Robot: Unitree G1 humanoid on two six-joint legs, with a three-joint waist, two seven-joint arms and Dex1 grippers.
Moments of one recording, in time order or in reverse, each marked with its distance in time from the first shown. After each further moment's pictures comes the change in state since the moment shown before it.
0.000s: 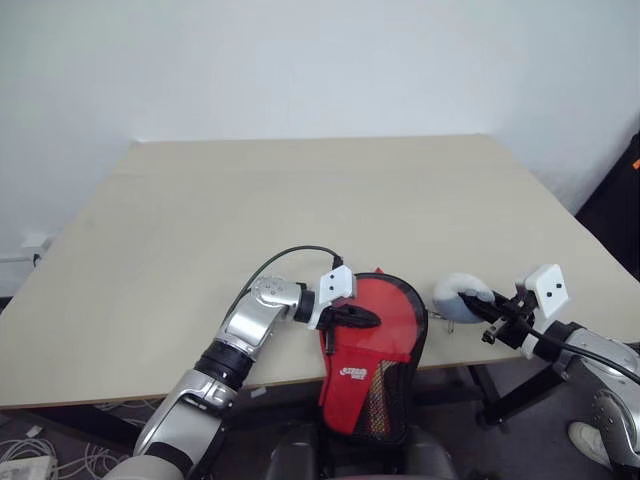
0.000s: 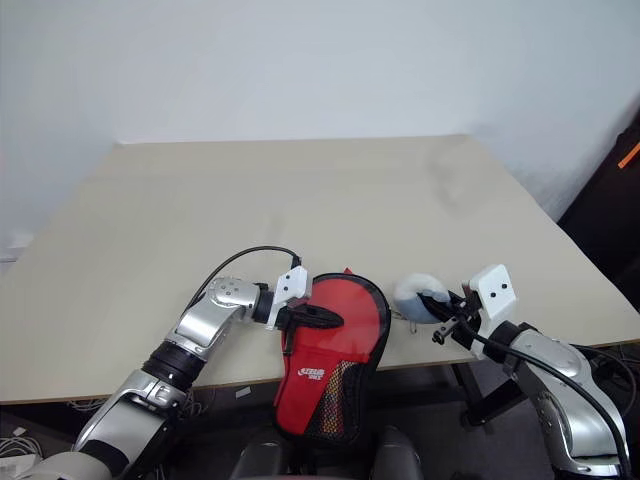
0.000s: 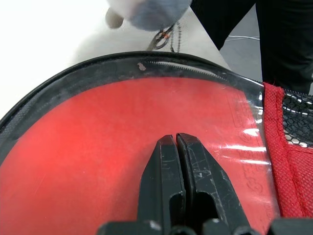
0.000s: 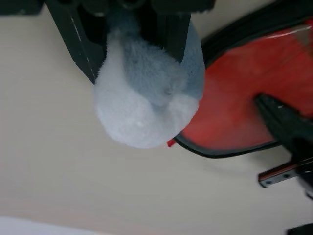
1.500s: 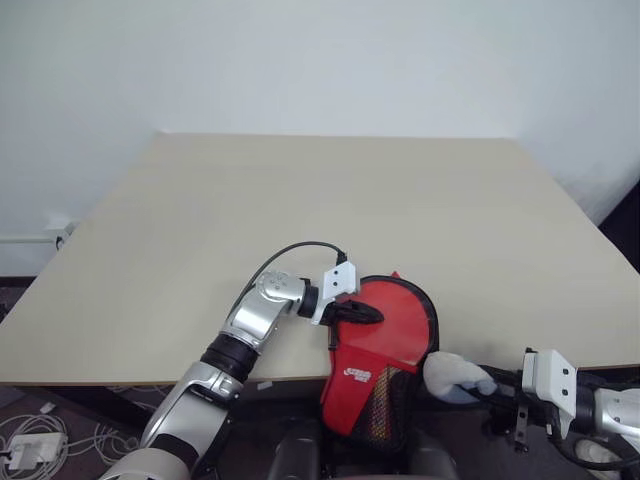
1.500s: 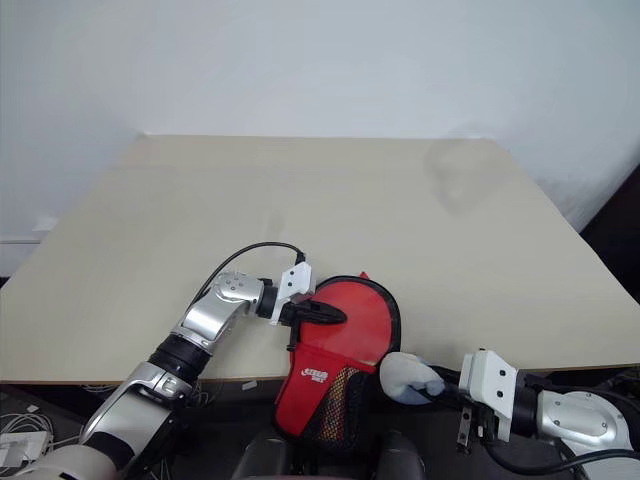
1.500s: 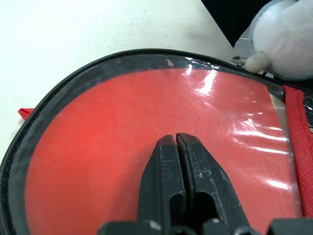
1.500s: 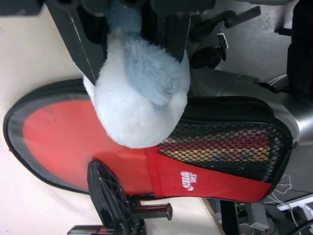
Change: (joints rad) left arm -0.047 -0.021 -0.004 0.069 0.008 -0.037 -0.007; right arm 0.349 -0.176 0.038 -0.037 -0.061 -0.456 0.369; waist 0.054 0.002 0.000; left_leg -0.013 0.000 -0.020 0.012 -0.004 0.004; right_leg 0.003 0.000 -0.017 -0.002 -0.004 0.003
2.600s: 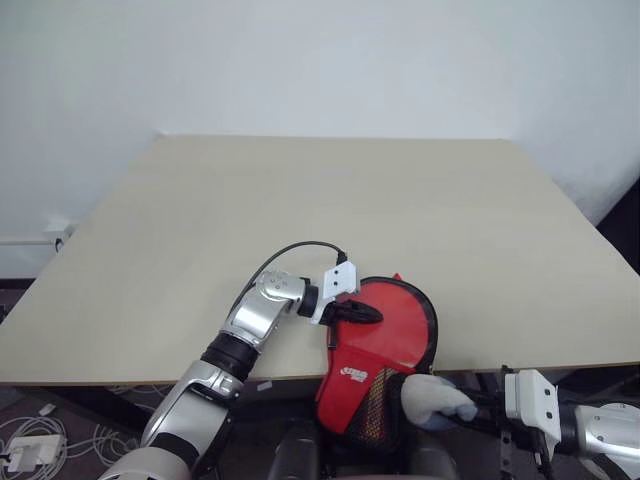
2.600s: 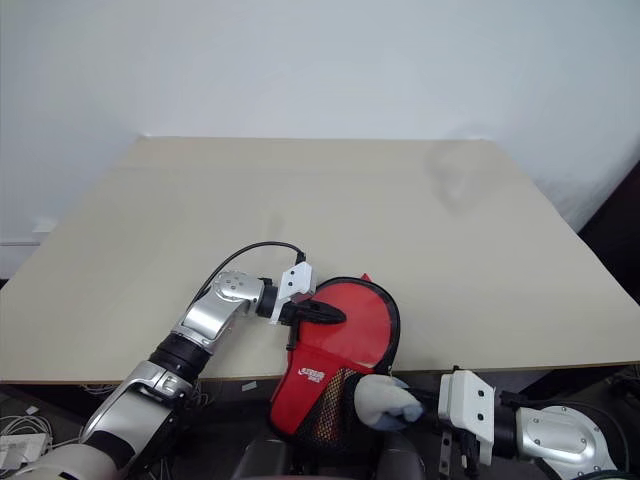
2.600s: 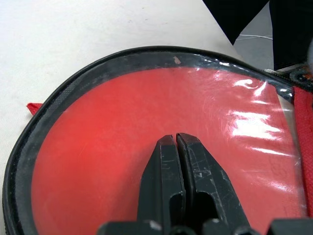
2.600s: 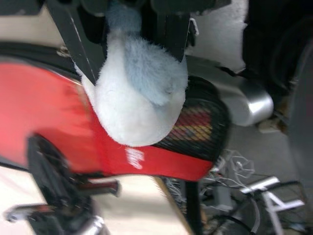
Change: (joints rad) left arm -0.003 -0.001 0.000 0.003 0.010 0.005 -0.002; right arm 0.074 -0.008 0.118 -0.133 0.013 0.029 -0.008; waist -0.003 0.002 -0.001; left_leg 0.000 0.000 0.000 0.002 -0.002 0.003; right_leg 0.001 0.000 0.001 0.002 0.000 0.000
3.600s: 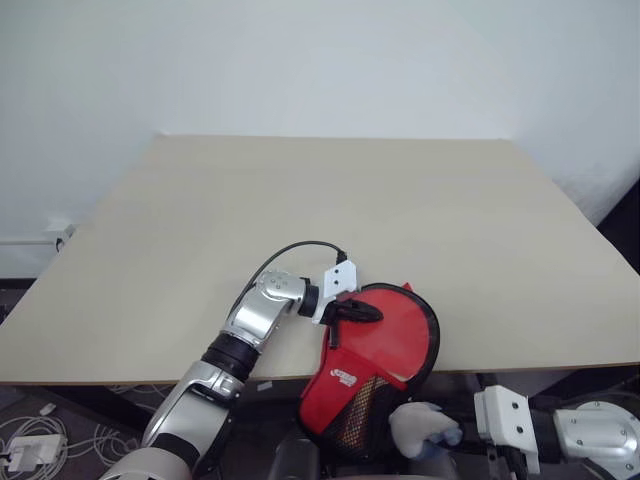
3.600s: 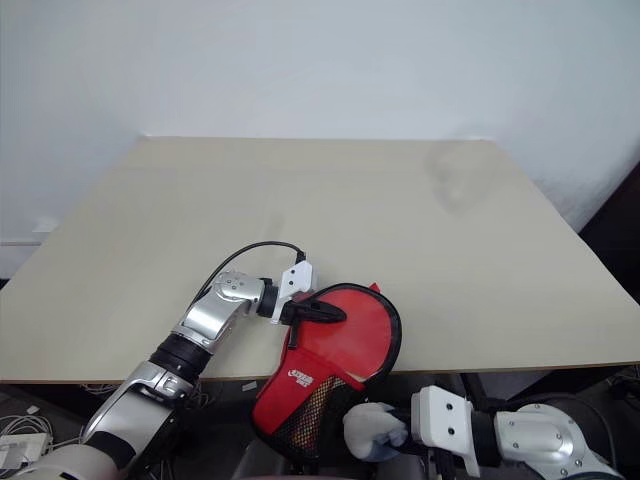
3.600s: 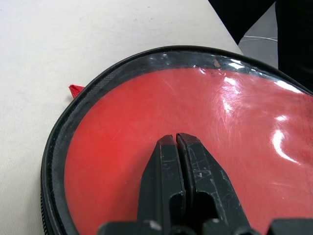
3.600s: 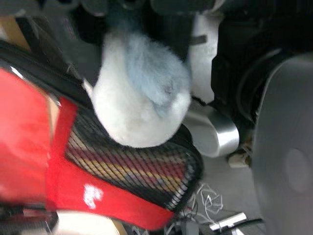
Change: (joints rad) left arm 0.005 -0.004 0.006 -0.009 0.003 0.020 0.022; right arm -0.116 -0.144 0.089 -0.051 -0.025 0.213 -0.028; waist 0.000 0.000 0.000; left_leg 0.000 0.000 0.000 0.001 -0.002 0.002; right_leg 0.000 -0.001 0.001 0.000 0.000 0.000
